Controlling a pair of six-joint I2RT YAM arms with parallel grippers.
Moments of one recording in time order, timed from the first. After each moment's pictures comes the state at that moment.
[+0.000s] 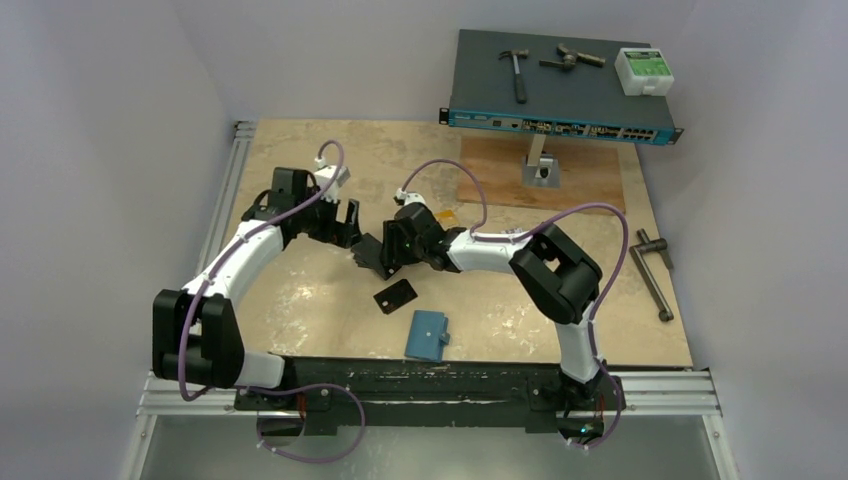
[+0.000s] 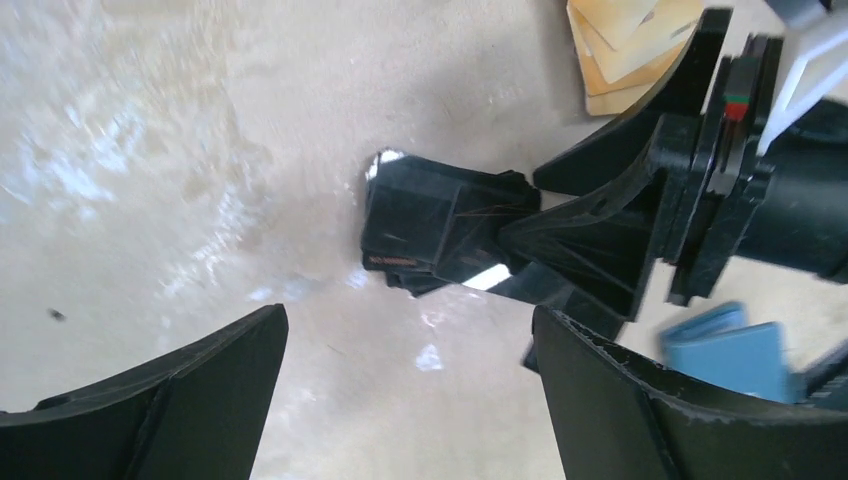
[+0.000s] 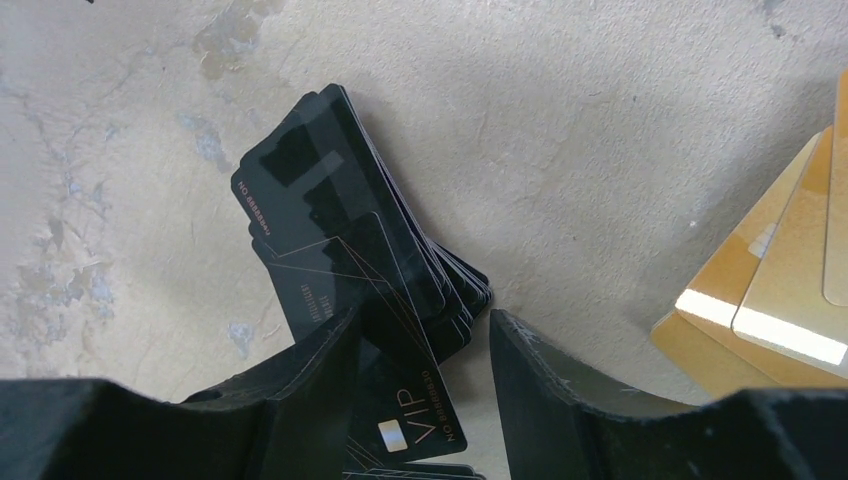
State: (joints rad) left arm -0.12 1.39 0.97 -0.46 0.41 0.00; right arm 0.86 2.01 1.23 0.04 0.06 0.62
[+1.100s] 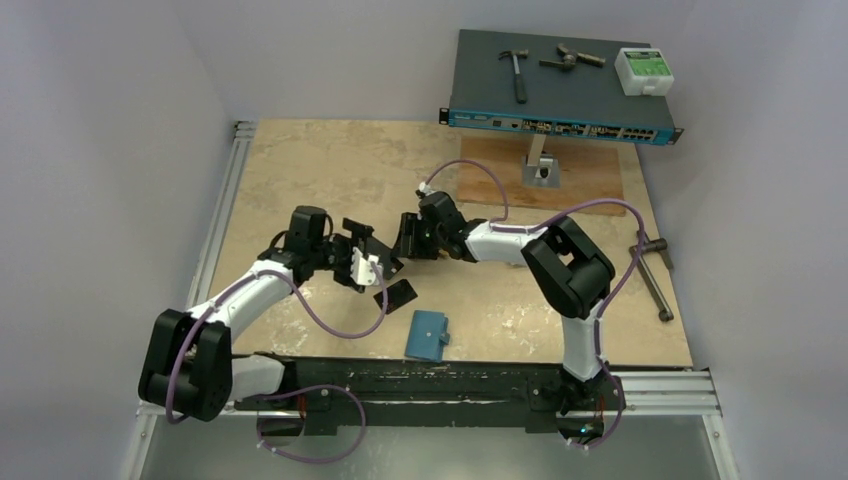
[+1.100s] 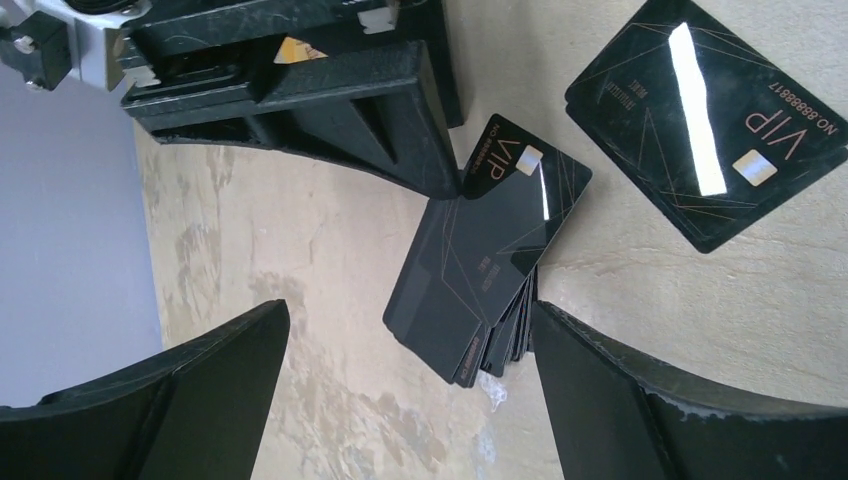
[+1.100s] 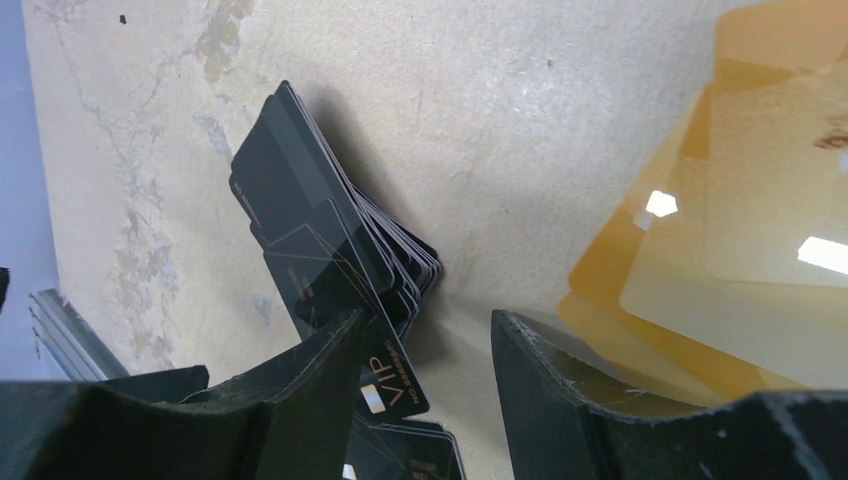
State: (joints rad) left arm -0.28 1.24 0.64 -0.18 0.65 1.42; right arm 0.74 1.99 1.18 0.05 -0.16 0.73
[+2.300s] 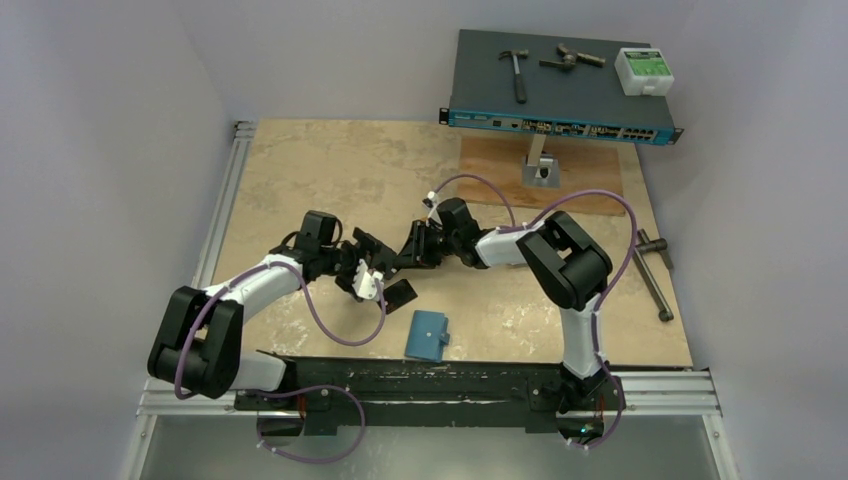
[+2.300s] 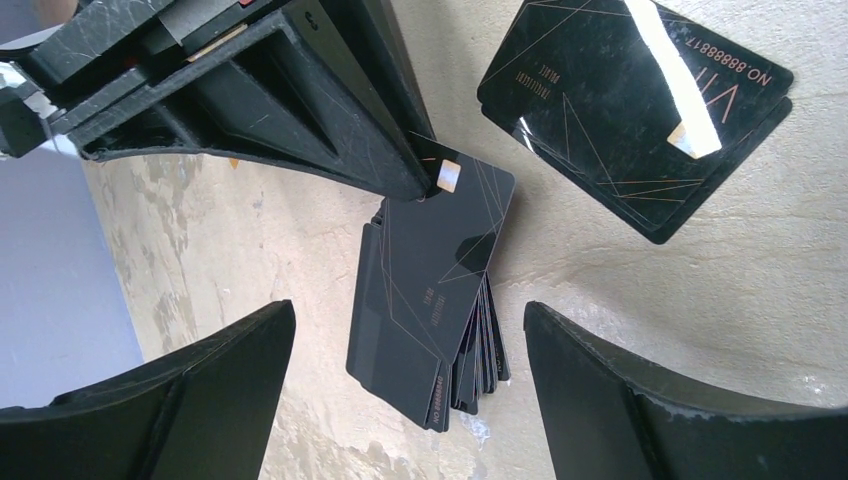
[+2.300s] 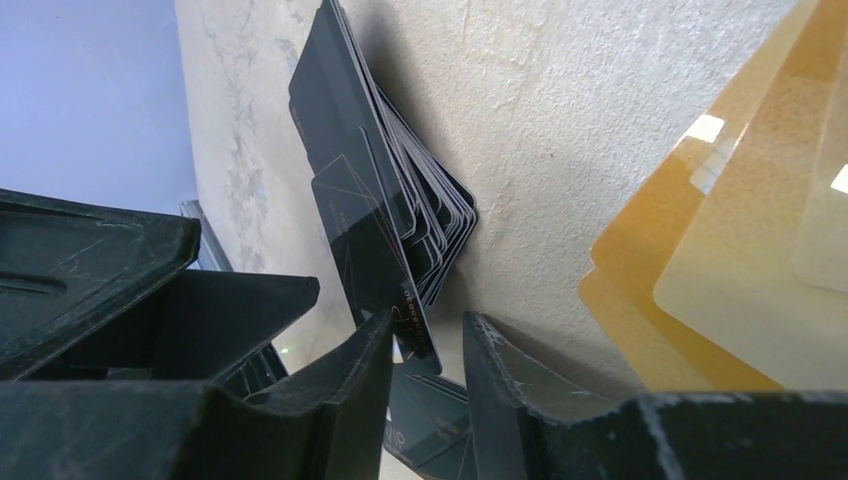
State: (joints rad) left arm -0.31 1.37 0.64 -0.21 0.66 1.65; right arm 0.66 2.03 1.04 0.33 -0.52 0.84
